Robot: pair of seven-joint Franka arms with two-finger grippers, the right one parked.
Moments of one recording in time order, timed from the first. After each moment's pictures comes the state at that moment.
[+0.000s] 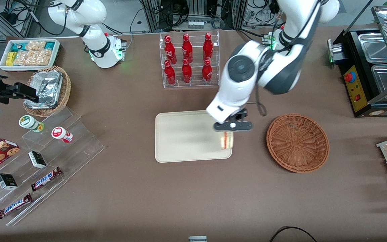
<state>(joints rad) -0.69 0.44 0.02 -1.50 -0.04 1.91 -0.62</state>
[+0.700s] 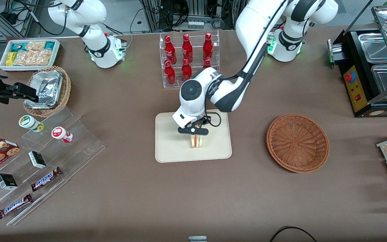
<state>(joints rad) -0.83 0.72 0.01 -1.44 -0.04 2.12 -0.71</state>
